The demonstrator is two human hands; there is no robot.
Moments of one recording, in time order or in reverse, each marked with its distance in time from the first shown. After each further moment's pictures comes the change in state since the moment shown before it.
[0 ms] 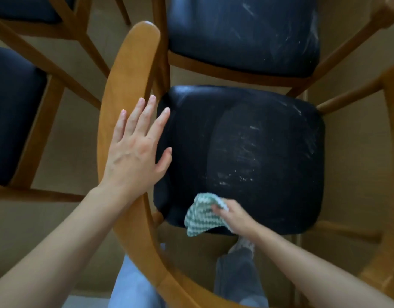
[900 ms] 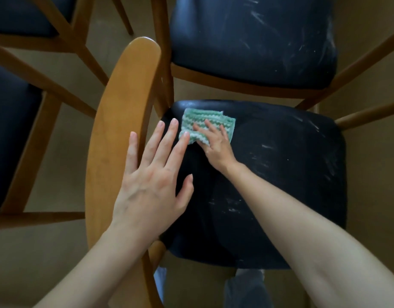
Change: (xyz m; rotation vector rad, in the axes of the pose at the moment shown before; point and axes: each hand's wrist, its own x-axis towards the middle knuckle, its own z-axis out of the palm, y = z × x) left_hand 0.021 0.017 0.016 0.032 -0.003 0.035; right_hand 0.183 -0.097 -0.056 -0.530 0.422 -0.475
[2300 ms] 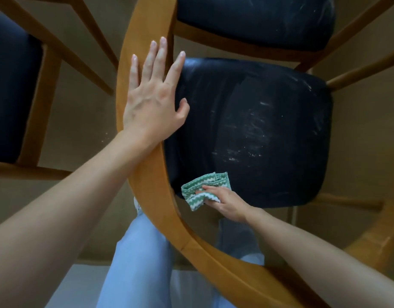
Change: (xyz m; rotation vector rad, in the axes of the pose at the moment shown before) left_hand 0.016 -0.033 -0.014 -0.042 0.004 -0.017; right_hand -0.221 -0.037 0.024 0.005 -0.702 0.268
